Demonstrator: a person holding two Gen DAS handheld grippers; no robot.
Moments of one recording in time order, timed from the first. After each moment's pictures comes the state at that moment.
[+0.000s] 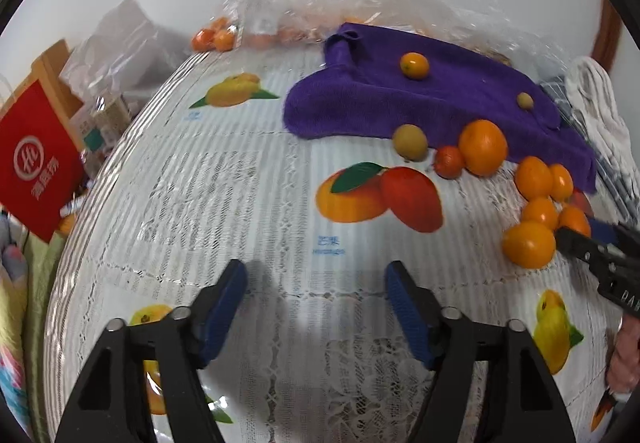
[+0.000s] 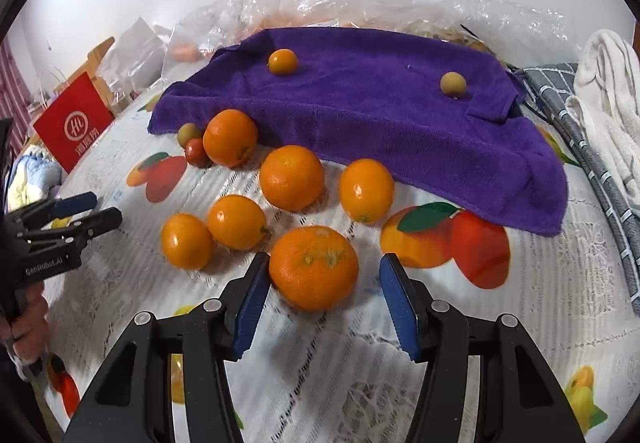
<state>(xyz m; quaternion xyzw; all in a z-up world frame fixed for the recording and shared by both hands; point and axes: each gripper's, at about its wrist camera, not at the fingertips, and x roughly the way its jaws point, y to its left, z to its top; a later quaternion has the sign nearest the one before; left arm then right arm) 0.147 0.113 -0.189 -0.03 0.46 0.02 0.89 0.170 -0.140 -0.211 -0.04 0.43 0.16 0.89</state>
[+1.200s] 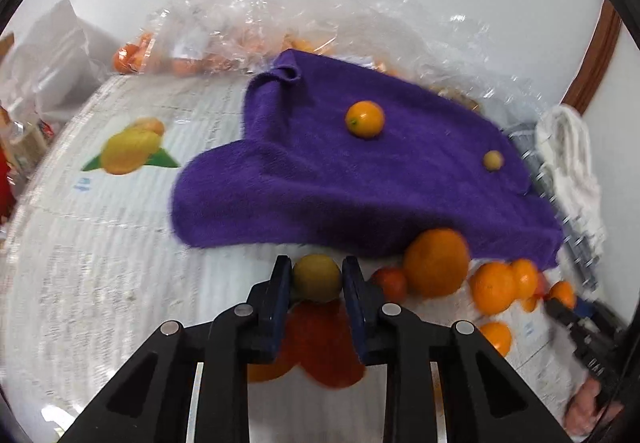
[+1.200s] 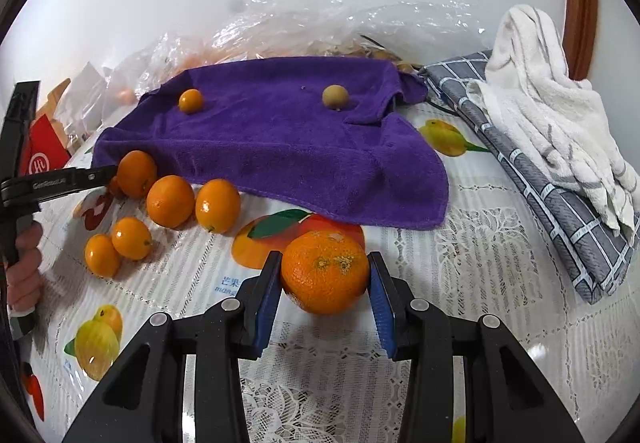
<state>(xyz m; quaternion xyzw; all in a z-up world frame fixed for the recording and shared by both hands) 0.227 0.084 -0.184 -0.08 0.44 -0.06 0.89 0.176 -0.222 -0.202 -0.02 0.40 0.08 0.91</state>
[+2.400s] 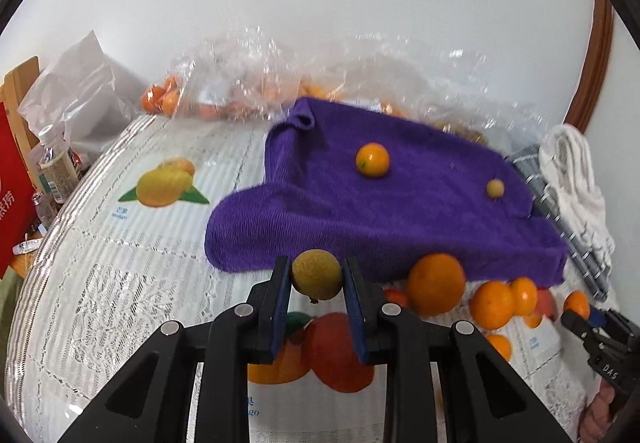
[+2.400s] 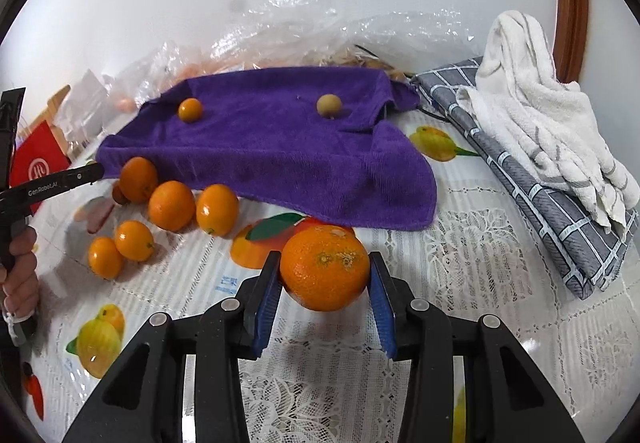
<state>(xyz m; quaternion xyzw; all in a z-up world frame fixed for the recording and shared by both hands) 0.206 0.087 -0.165 -0.08 0.36 -0.03 0.93 0.165 -0.228 -0.194 -0.01 0.37 0.08 0.92</state>
